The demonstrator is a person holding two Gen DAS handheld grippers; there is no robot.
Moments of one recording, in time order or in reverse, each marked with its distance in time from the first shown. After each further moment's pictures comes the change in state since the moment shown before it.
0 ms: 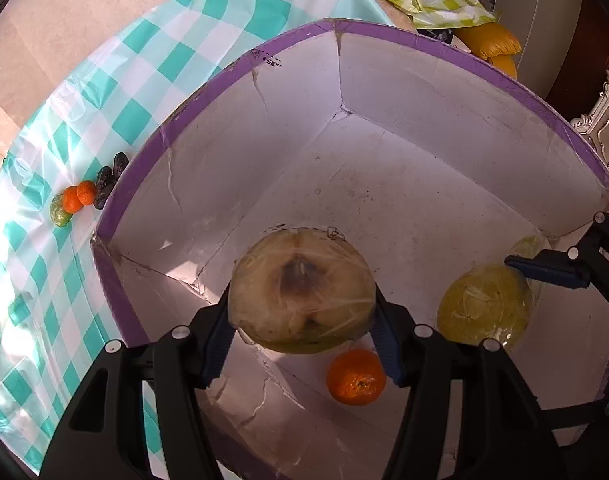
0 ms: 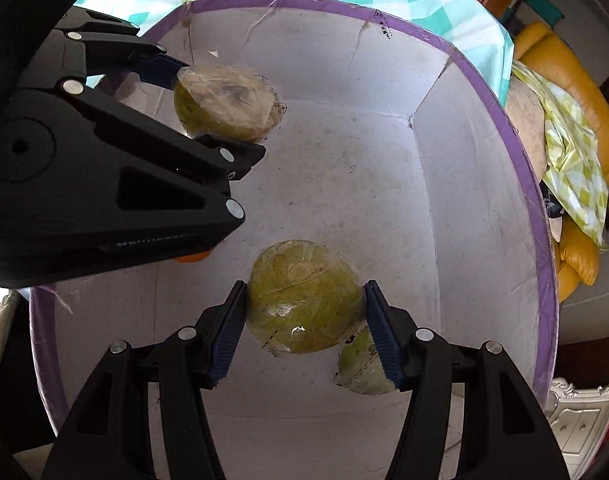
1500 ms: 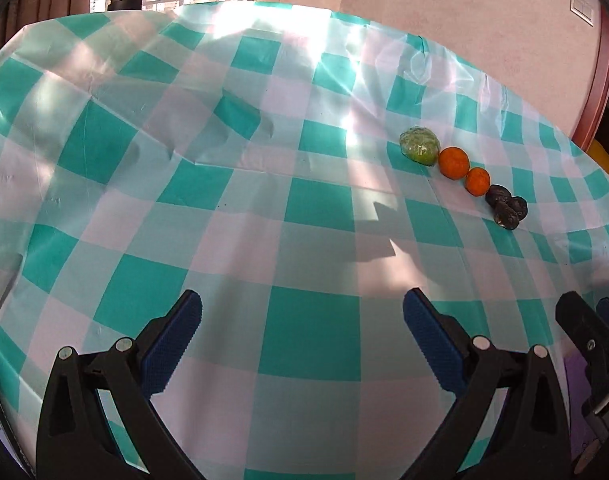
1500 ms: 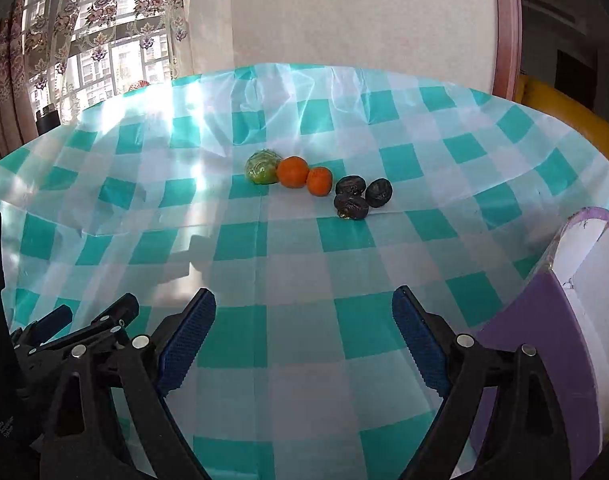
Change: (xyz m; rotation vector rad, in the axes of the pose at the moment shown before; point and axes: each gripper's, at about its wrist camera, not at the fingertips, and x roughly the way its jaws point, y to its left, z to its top) left arm 0.016 0.327 -0.222 -0.931 -0.318 0.289; right arm 0.044 0.190 0.186 0.299 -0.522 0.041
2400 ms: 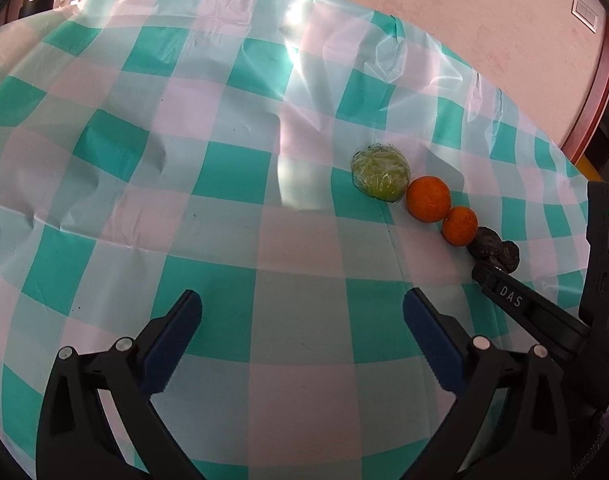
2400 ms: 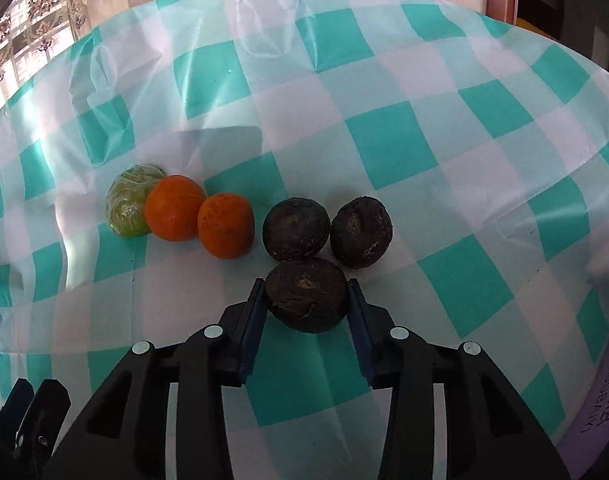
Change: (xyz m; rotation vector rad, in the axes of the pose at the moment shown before) left arm 0.079 -0.055 0.068 0.007 0.036 -0.148; right arm 0.165 -0.036 0.076 0.169 0.176 -0.130
